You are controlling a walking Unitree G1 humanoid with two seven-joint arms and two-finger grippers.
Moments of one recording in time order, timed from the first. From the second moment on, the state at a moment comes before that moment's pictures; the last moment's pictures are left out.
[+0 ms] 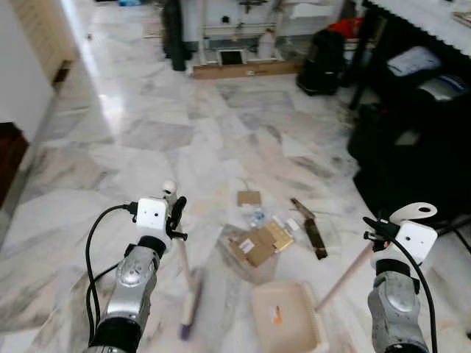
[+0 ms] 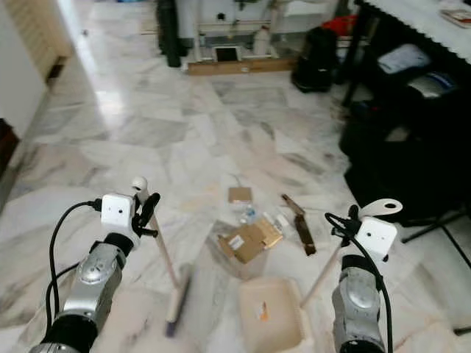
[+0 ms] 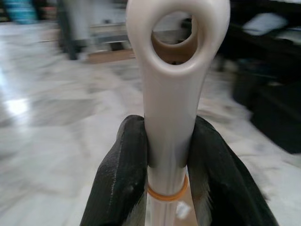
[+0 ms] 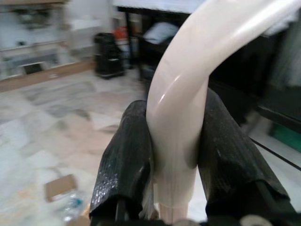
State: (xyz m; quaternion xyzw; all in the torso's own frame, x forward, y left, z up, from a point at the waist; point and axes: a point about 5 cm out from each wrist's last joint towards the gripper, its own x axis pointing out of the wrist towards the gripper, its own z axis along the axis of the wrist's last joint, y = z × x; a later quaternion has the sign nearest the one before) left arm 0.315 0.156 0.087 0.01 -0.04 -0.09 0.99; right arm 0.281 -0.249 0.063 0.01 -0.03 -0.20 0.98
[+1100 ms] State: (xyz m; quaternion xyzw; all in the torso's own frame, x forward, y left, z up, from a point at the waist) left arm 0.316 0.160 0.089 0.03 -0.04 -0.09 0.99; right arm 0.280 -0.246 0.061 0.01 -0.02 -0.20 0.98
